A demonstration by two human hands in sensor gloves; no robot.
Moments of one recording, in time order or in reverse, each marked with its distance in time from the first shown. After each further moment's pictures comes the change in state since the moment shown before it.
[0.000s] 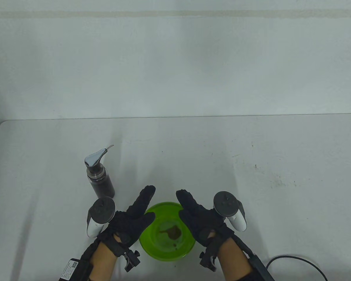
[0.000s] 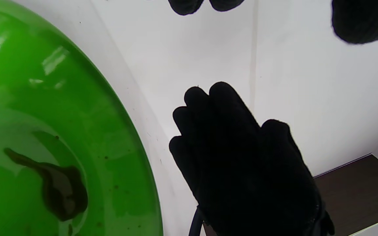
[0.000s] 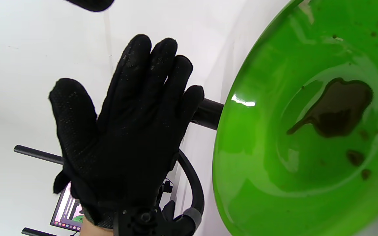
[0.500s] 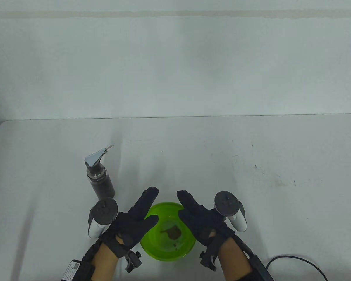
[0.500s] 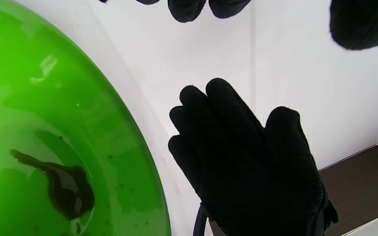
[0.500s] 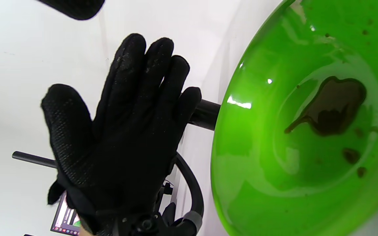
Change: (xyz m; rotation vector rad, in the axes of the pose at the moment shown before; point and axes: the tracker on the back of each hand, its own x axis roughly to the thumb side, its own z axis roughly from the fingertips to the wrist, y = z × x) left_hand 0.003 -0.004 0.000 -0.009 -0.003 -0.042; right_hand -0.004 -0.001 0.000 -0.009 0.019 -0.012
